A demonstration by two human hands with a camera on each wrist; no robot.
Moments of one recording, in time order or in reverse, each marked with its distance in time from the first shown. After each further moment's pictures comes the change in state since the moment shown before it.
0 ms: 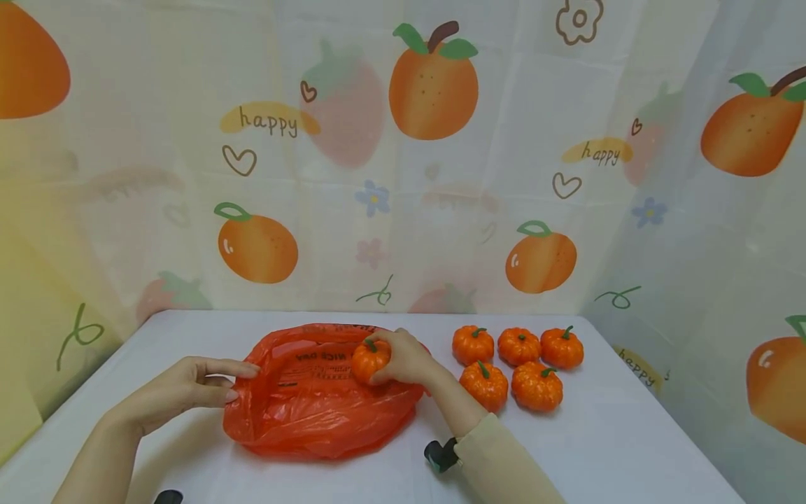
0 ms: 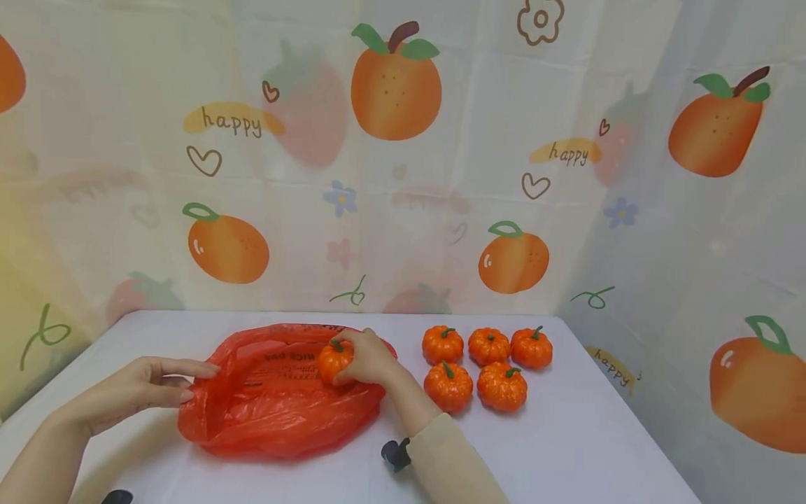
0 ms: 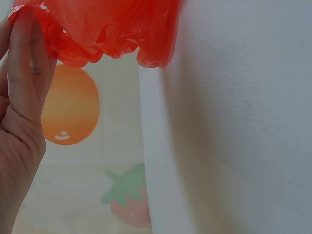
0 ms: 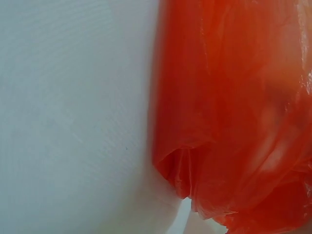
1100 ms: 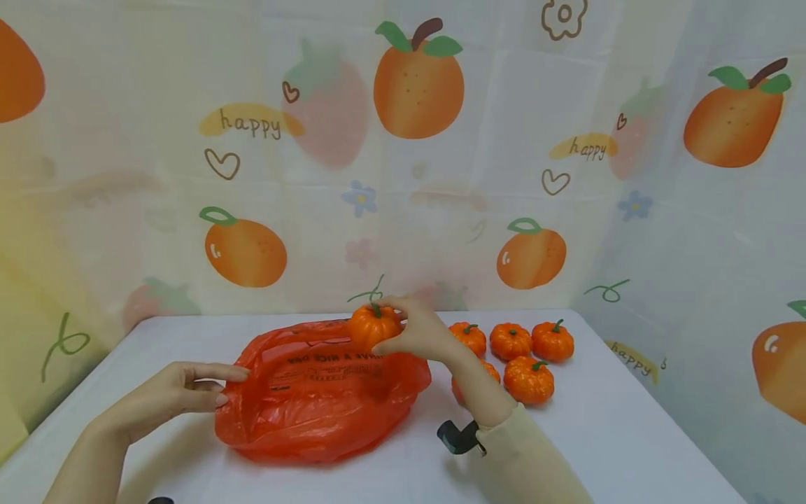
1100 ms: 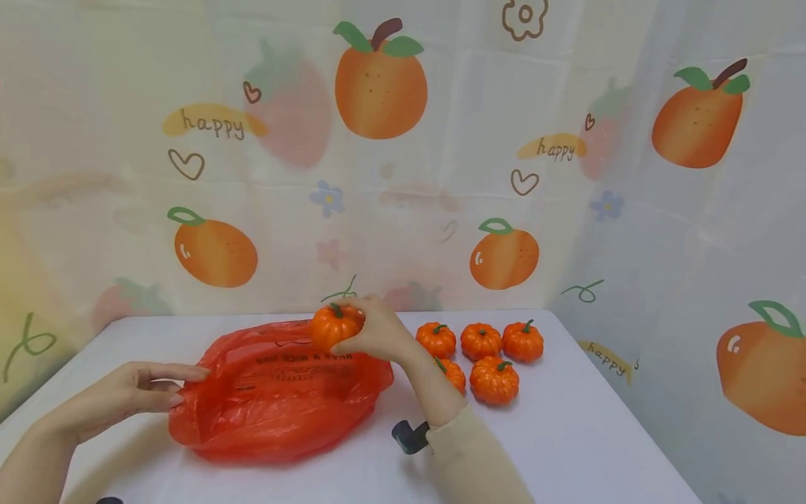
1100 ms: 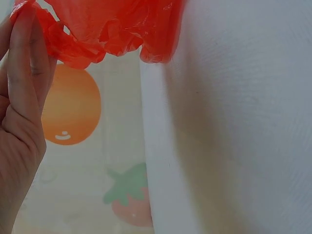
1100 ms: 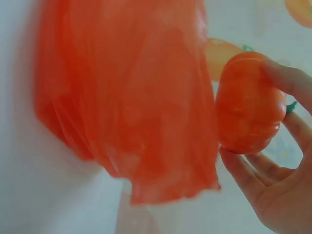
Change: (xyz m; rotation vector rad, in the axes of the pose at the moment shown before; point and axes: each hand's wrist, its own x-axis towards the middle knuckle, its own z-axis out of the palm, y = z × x) left_hand 0.005 0.000 -0.009 -0.013 -0.050 0.000; right_hand -0.023 -0.020 -0.063 0.172 0.111 -0.066
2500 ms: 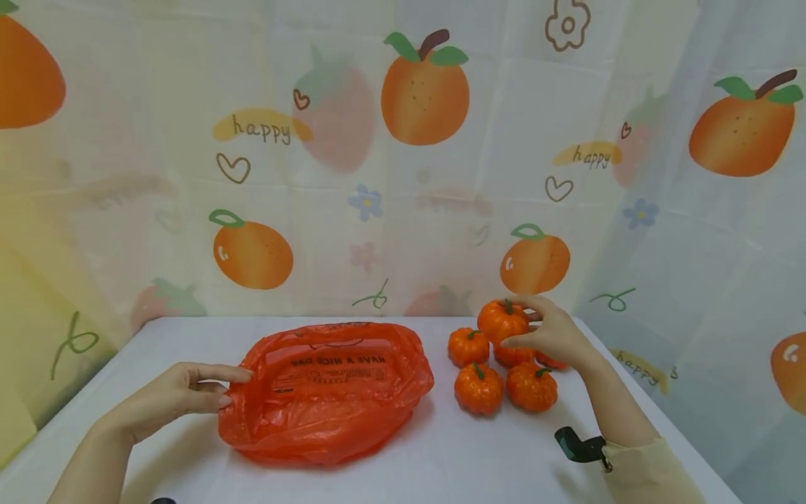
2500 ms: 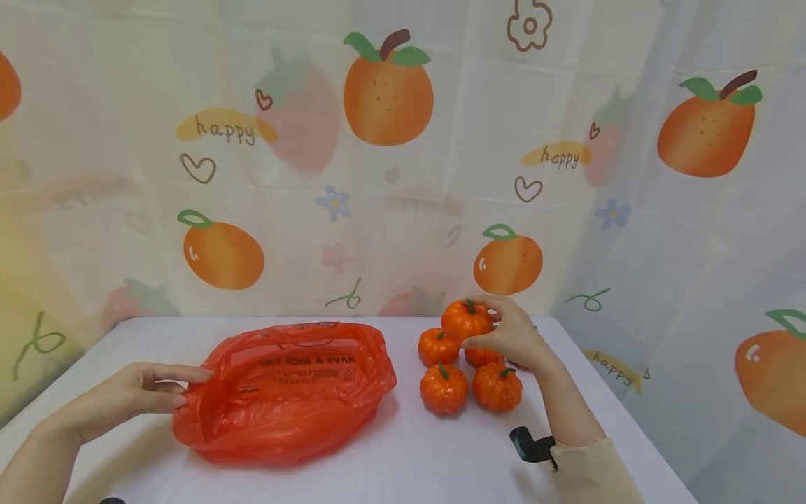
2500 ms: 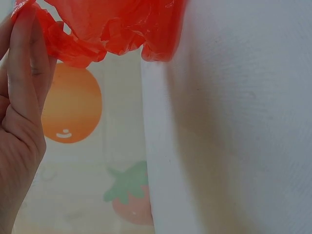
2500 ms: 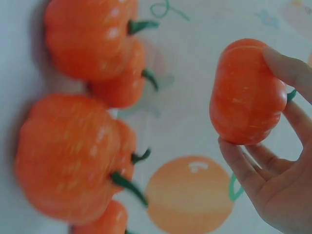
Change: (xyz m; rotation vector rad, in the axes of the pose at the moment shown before) left_hand -0.006 0.000 0.001 -0.012 0.006 0.033; right_hand -0.097 0.077 -0.127 -0.140 0.186 0.204
